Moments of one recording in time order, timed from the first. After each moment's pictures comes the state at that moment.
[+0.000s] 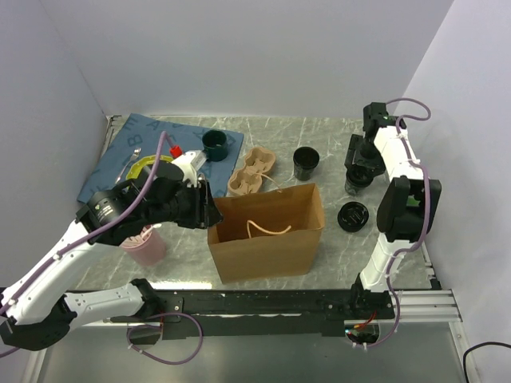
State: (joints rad) left arm -0.85 1.01 1.42 -1.06 0.02 -0.66; right arm -0.07 1.90 1.70 -1.06 0.16 0.23
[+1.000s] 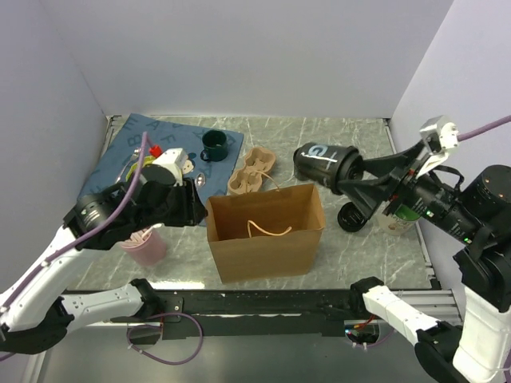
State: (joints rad) left arm -0.85 0.99 1.45 -1.17 -0.19 -0.70; right arm 0.32 0.91 1.88 -1.03 -0.45 0.15
